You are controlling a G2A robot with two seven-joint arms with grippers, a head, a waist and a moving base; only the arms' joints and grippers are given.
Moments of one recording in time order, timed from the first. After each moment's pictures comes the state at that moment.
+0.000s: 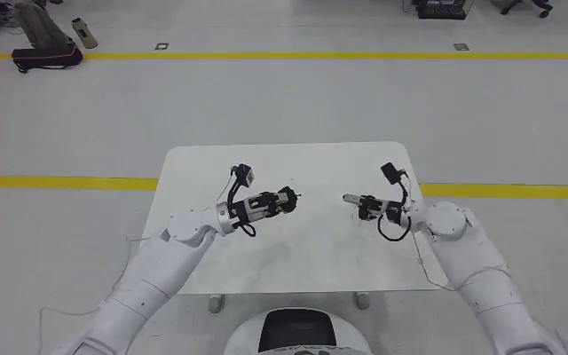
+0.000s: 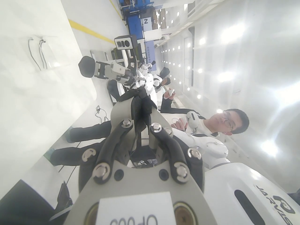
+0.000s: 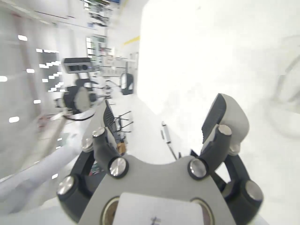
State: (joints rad) left arm 1.22 -1.10 -0.98 -1.40 -0.53 -0.29 -0.82; right arm -1.29 -1.05 1.24 -1.32 -0.14 -0.14 0.87
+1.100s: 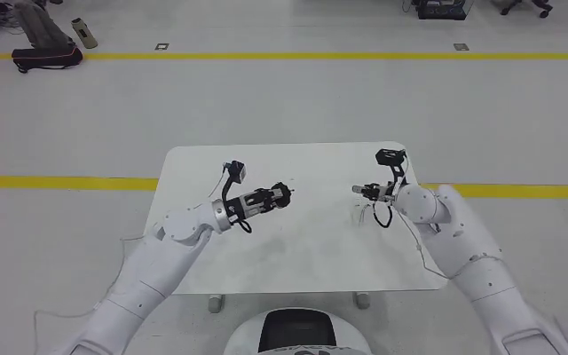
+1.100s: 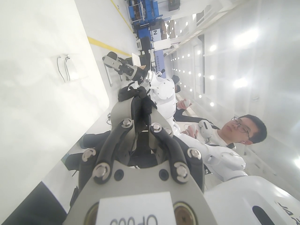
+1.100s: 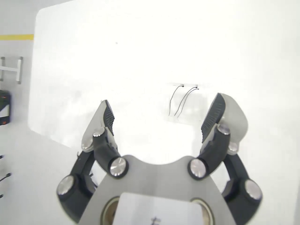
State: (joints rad) left arm 1.23 -1.09 -1.01 -1.41 -0.43 -0.26 -0.76; right arm -1.16 -1.06 1.10 -1.39 -0.71 0.18 0.83
